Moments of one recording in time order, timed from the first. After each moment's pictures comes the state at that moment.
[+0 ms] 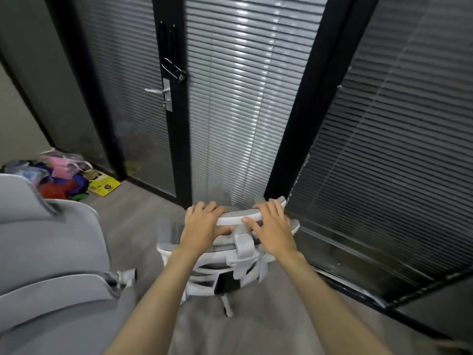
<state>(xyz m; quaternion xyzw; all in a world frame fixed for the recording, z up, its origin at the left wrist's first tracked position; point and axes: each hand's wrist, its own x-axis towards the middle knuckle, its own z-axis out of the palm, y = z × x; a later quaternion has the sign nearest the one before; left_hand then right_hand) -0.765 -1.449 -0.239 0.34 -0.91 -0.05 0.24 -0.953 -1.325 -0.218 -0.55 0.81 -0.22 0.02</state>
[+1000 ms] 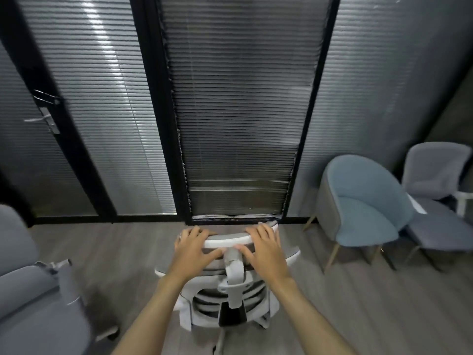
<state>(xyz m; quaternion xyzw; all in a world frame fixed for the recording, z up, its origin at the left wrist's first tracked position) -0.674 -0.876 -0.222 0.18 -0.95 -0.21 0.16 -0.798 -0.676 -0.229 -0.38 0.90 -0.23 -0.07</state>
